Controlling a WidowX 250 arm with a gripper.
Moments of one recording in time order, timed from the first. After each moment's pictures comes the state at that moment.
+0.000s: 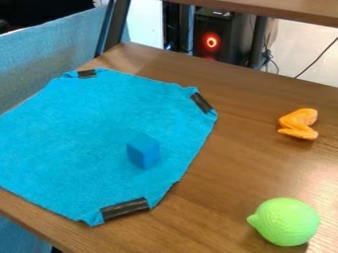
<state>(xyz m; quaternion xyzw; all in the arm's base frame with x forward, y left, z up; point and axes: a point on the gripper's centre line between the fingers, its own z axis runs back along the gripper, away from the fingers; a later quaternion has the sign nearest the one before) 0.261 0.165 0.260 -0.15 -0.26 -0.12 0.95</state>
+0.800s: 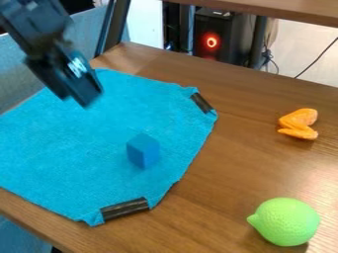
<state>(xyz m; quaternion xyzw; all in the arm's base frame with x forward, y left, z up) 0.229 0.047 0.174 -0.15 -0.21 -0.12 0.96</state>
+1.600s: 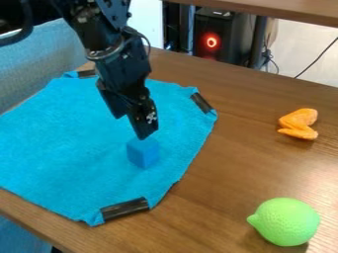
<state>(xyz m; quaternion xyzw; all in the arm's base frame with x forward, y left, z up) 0.286 0.024 0.124 -0.01 -0.18 -0.17 0.97</state>
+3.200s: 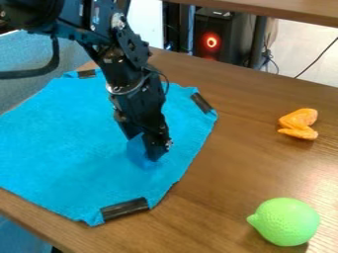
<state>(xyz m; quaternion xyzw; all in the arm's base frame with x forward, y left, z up) 0.294 0.011 0.085 -0.01 -0.17 -0.13 0.98</state>
